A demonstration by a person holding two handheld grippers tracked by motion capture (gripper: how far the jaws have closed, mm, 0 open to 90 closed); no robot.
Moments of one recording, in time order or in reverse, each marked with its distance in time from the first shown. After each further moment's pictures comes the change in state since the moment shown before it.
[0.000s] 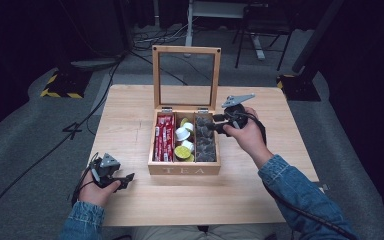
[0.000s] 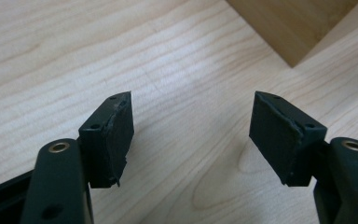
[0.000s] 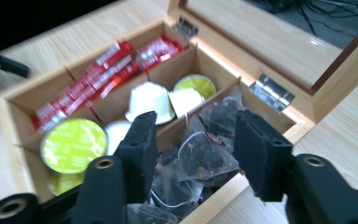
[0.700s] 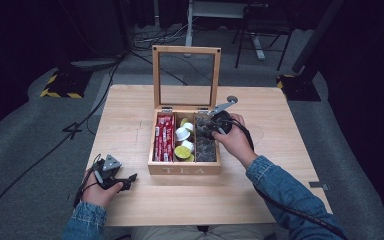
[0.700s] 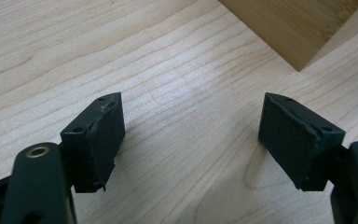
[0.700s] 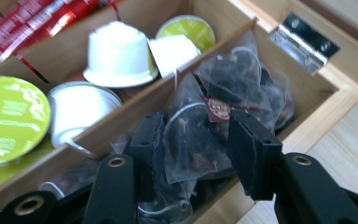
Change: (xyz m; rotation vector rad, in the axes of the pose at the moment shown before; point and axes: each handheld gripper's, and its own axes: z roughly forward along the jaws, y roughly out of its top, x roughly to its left) left arm -0.003 -0.004 0.010 -0.058 0.014 0.029; right arm 0.004 -0.015 0.053 0.180 -0.080 -0.034
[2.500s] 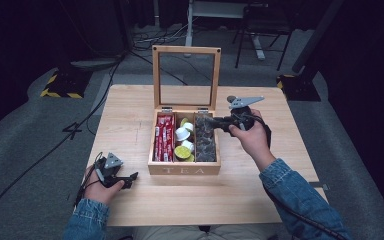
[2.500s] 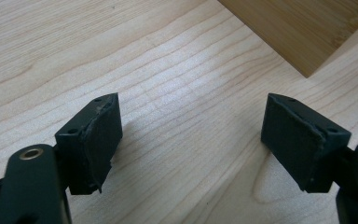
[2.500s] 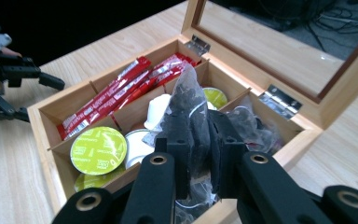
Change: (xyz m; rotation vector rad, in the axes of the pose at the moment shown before) left arm 0.002 0.005 0.005 0.005 0.001 0.011; right arm -0.006 -0.005 -0.071 -0.273 0.127 0.054
